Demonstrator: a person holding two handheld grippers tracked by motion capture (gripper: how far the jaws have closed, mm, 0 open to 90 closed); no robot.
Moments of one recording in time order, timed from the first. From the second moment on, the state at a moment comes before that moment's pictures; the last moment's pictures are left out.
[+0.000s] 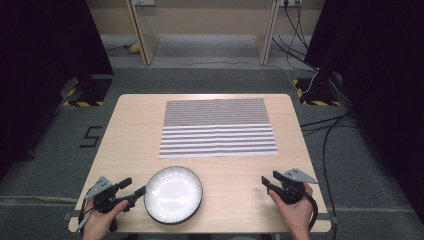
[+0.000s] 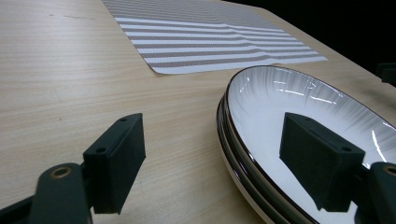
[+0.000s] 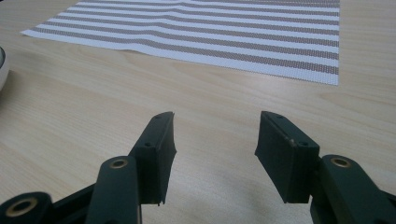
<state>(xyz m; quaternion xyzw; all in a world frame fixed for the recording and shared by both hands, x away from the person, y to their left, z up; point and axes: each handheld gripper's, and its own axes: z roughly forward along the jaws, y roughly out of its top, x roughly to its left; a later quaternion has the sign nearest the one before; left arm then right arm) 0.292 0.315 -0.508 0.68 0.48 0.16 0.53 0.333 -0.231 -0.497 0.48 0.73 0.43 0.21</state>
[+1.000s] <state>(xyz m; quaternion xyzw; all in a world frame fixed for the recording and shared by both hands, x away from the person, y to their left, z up) 0.309 0.304 -0.494 0.72 0.47 0.14 0.50 0.360 -0.153 -0.474 0.40 0.79 0.45 0.15</state>
